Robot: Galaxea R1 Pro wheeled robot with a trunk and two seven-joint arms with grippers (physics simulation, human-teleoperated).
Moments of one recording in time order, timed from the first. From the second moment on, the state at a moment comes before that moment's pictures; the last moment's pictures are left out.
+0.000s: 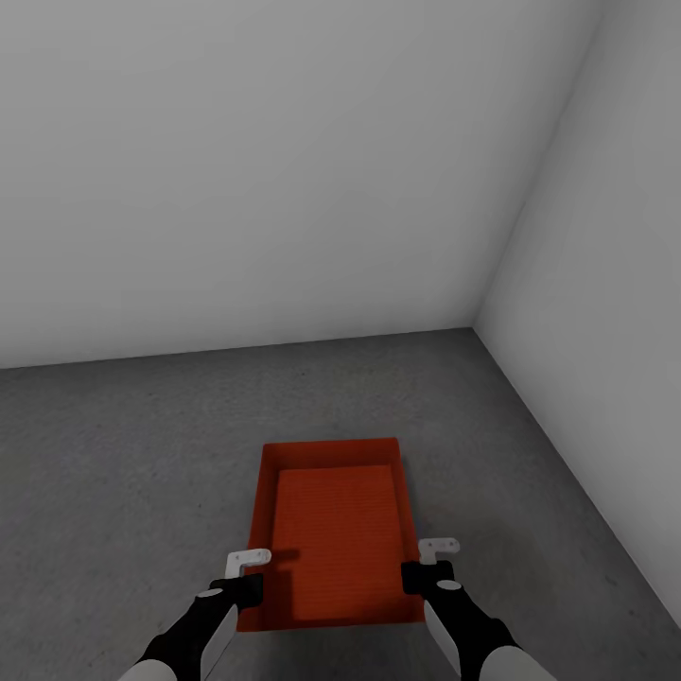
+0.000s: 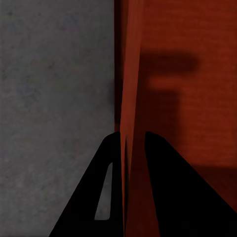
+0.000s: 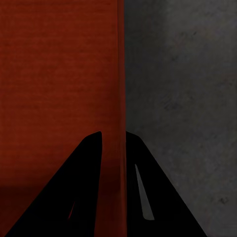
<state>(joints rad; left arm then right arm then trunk) -0.52 -0.07 0.01 -0.41 0.08 0.16 0.10 -0.56 0.13 -0.02 -0.36 0.09 0.07 -0.12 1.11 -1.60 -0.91</state>
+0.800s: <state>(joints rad) -0.52 -0.07 0.02 -0.41 0.08 0.16 0.10 -0.56 0.13 -0.02 -0.36 0.09 0.07 -0.12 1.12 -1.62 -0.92</state>
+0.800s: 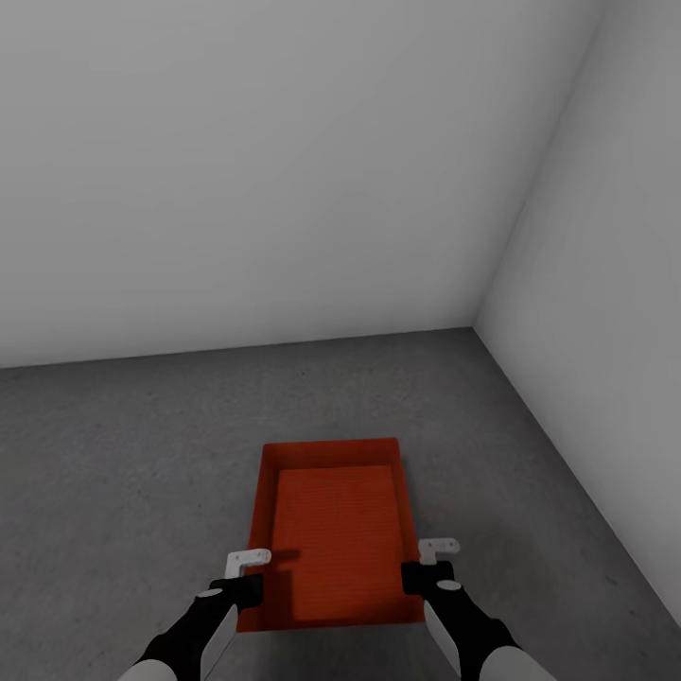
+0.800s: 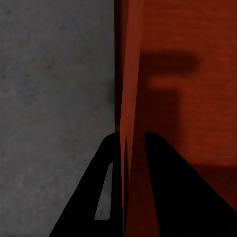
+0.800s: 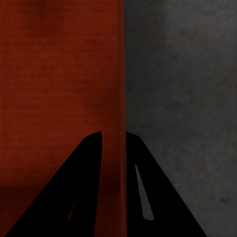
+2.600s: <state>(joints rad) -0.52 -0.07 -0.01 -0.41 0.07 0.15 0.06 -0.58 0.13 -0.05 -0.36 0.09 0.08 -0.14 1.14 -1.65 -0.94</state>
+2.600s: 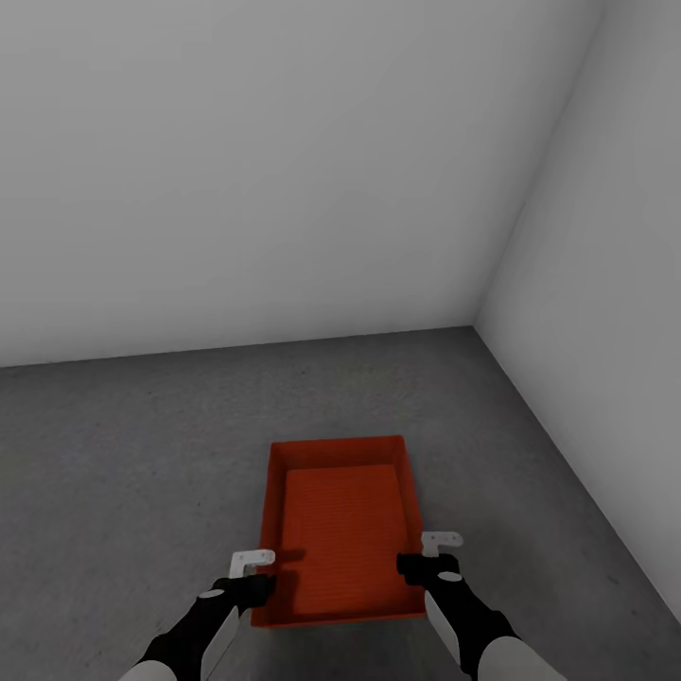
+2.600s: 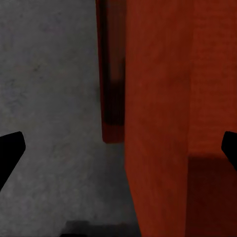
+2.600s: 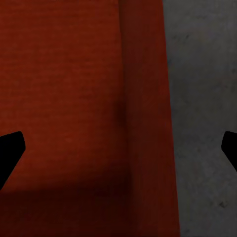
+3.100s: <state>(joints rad) -0.52 -0.07 -0.01 -0.41 0.07 0.16 0.06 -0.58 0.13 -0.05 -0.36 0.09 0.08 -0.14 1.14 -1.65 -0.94</state>
